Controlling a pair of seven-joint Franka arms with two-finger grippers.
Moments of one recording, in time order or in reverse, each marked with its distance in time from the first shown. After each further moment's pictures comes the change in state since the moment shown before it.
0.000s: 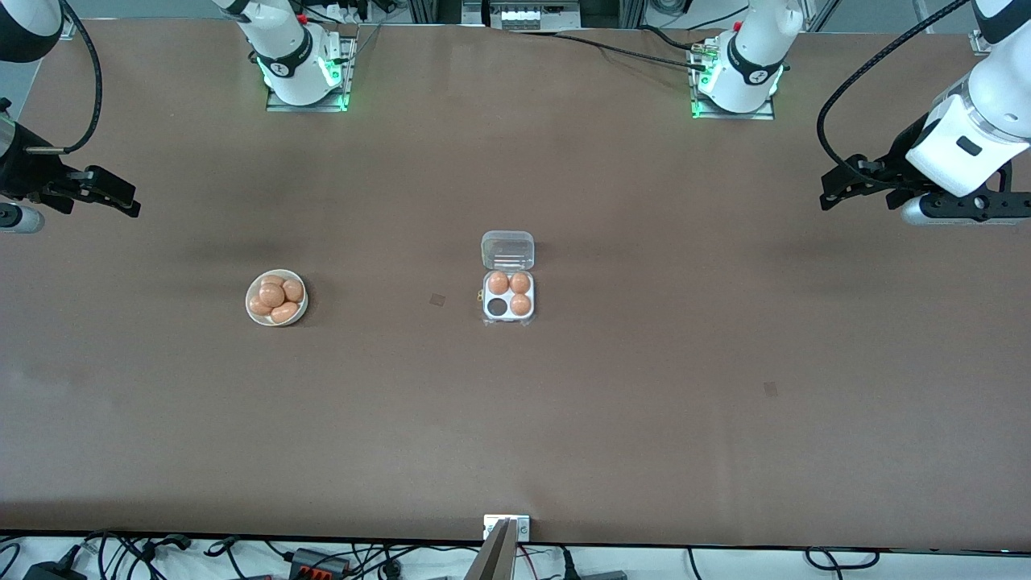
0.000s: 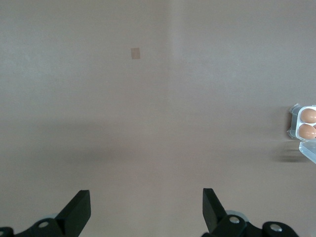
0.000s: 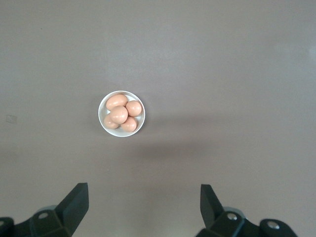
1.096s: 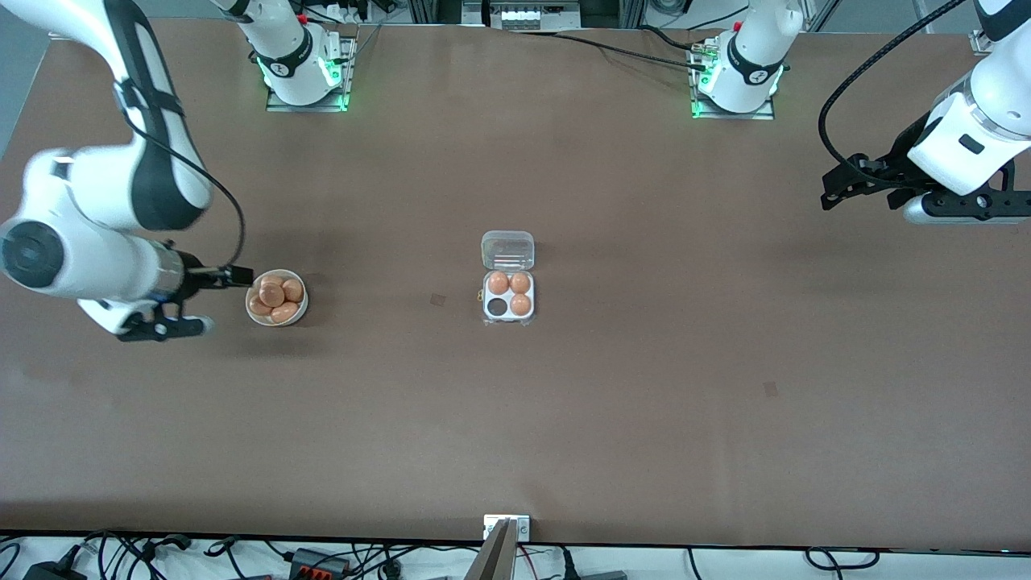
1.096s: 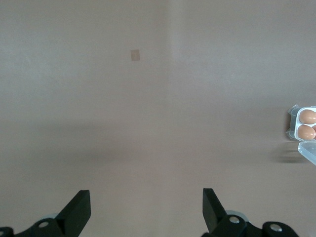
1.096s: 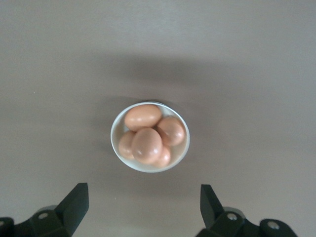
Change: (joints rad) left arm 0.000 0.000 -0.001 0.006 0.000 0.000 0.000; right arm 0.117 0.434 0.023 0.066 0.000 0.152 -0.004
